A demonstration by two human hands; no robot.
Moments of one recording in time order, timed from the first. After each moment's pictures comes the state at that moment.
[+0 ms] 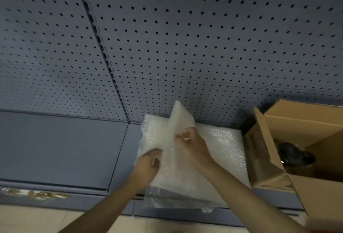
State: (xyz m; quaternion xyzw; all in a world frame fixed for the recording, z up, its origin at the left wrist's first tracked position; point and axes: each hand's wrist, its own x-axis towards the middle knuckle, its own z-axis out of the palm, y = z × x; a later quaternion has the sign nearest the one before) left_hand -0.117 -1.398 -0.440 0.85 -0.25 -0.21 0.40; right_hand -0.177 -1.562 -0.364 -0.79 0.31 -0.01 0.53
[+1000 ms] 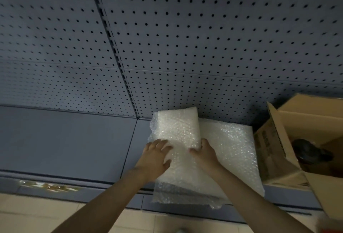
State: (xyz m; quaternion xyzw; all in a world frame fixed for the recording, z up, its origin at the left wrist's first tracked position) left_hand -0.100 -1.392 -0.436 0.89 -0.42 -0.16 0.03; right_hand -0.182 -1.569 -0.429 -0.77 0.37 0.04 0.52
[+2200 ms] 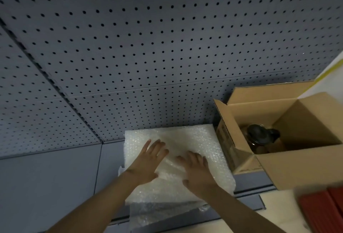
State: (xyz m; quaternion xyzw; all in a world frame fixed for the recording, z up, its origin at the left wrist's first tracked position) left_hand -0.088 -1.476 -0.448 0.76 -0.64 -0.01 -0.10; right_hand -0.261 -1.608 -0.443 -0.96 0.21 0.10 0.14
